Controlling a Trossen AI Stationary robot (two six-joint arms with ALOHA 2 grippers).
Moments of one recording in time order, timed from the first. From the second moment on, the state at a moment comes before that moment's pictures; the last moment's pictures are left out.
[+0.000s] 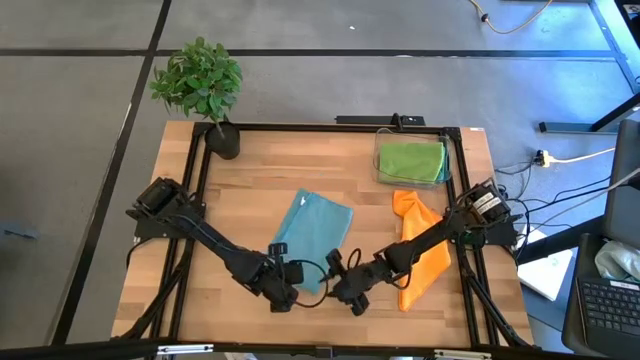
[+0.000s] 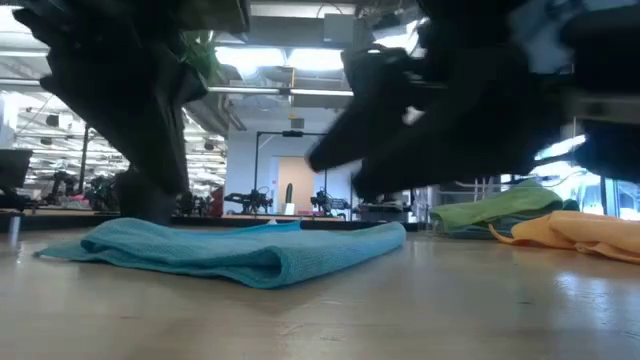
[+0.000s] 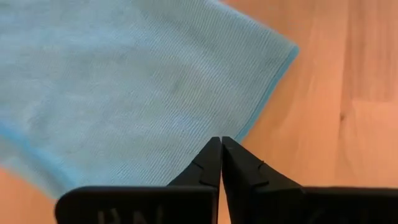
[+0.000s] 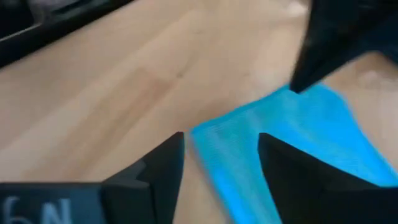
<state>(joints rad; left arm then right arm) -0.58 1.85 1.24 -0.65 -0.35 -0.64 0.49 1.95 1.01 0.33 0.18 -0.32</state>
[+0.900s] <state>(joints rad) -0.75 1.85 1.14 -0.75 -0.38 -0.55 0.46 2.17 1.20 0.22 0.10 -0.27</state>
